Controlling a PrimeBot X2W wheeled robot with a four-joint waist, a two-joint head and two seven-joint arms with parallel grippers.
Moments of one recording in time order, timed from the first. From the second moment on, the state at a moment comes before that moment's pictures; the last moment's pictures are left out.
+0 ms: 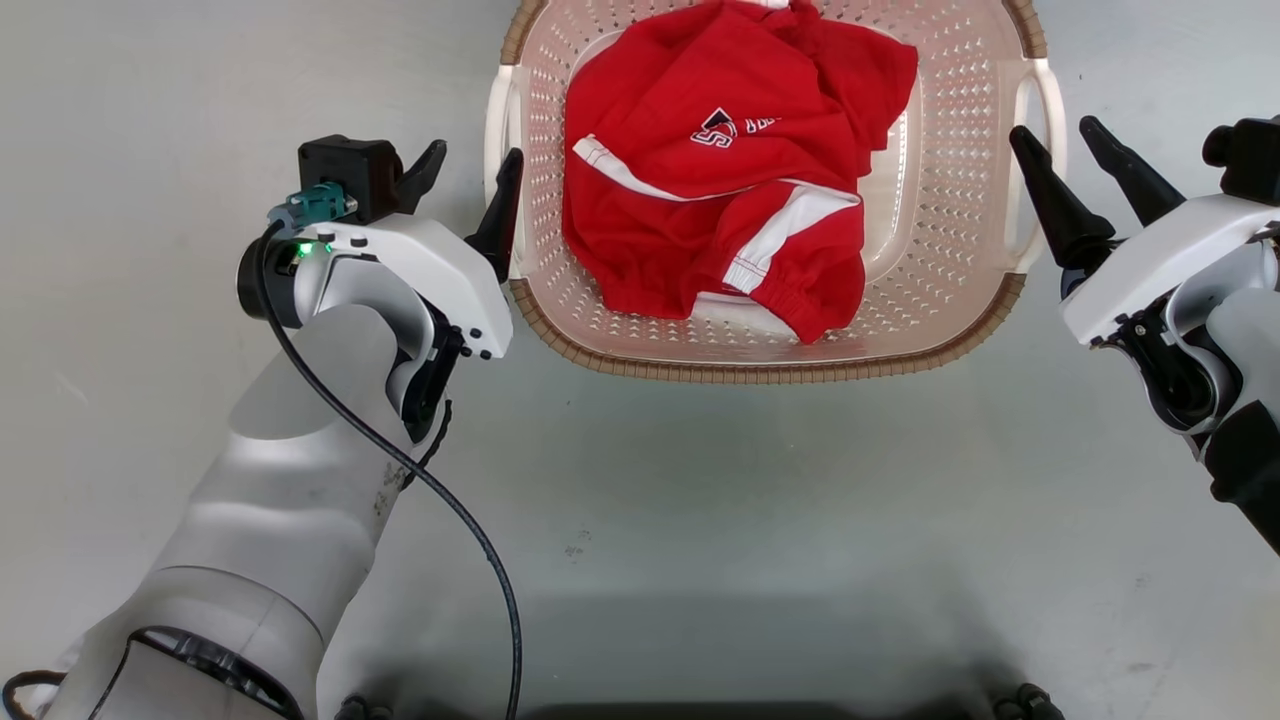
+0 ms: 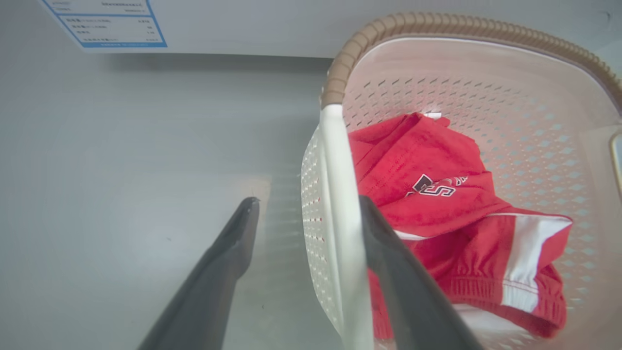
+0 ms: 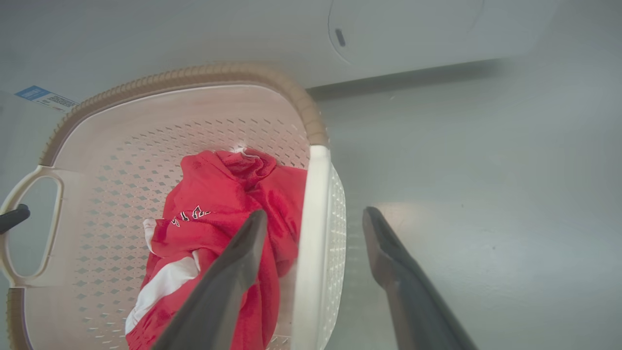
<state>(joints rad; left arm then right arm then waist) -1.06 0.08 -0.74 1.14 -0.81 -0.13 -0.26 -0.92 -0.30 1.04 0.67 1.23 0.13 -0.25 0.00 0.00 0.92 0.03</state>
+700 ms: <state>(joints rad) -0.93 0.12 -0.69 1.17 -0.81 -0.13 -0.26 -0.87 -0.27 1.02 0.70 1.23 0.13 -0.25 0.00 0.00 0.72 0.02</state>
